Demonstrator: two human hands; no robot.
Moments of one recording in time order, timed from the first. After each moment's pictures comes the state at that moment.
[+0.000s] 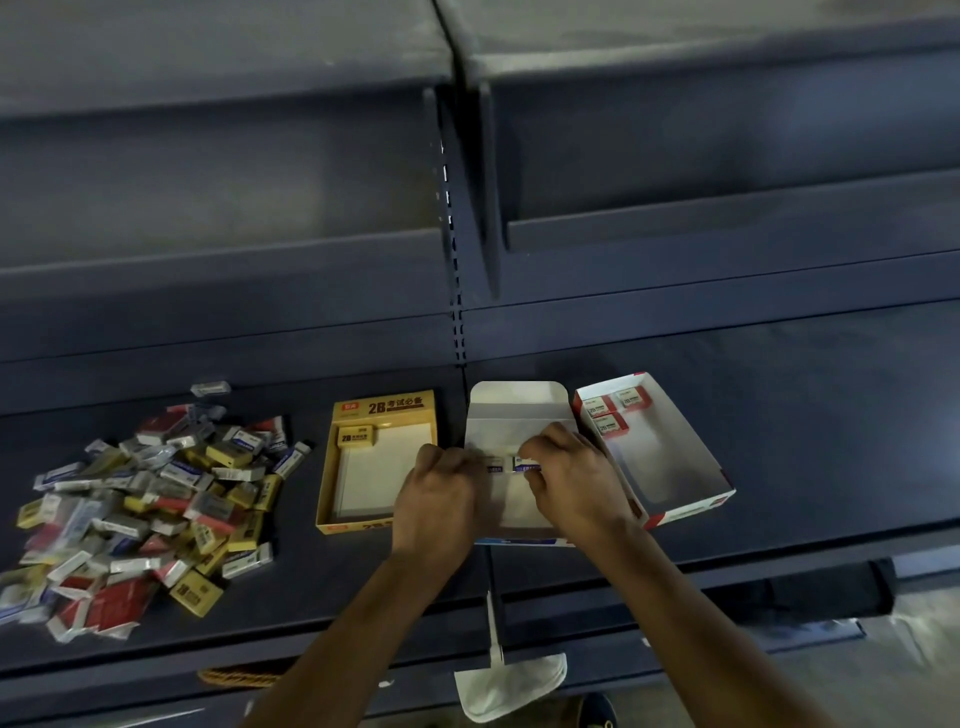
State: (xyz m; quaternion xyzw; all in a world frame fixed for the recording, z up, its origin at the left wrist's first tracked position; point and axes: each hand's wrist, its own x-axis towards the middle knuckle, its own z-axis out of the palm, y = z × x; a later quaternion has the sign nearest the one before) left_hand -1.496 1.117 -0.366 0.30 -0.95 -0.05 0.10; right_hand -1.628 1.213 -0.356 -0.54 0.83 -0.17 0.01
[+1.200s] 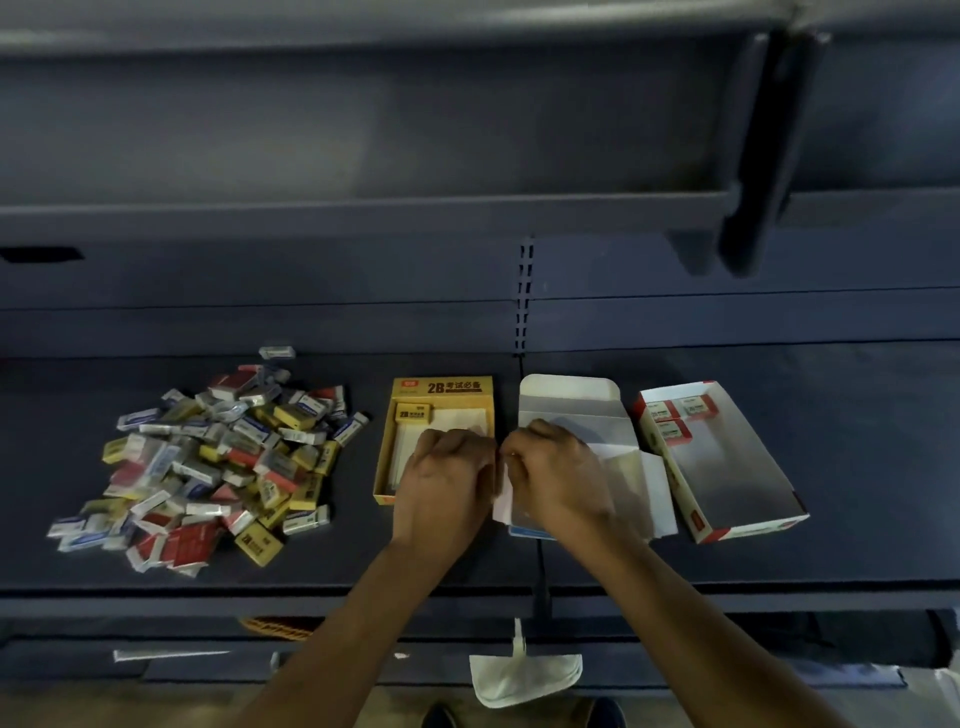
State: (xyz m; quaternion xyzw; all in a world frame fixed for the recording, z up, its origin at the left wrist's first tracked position) left_hand -1.453 1.094 -0.355 0.30 -0.93 -0.10 0.19; right_hand -1.580 1.167 -0.350 -0.58 0.77 -0.24 0.04
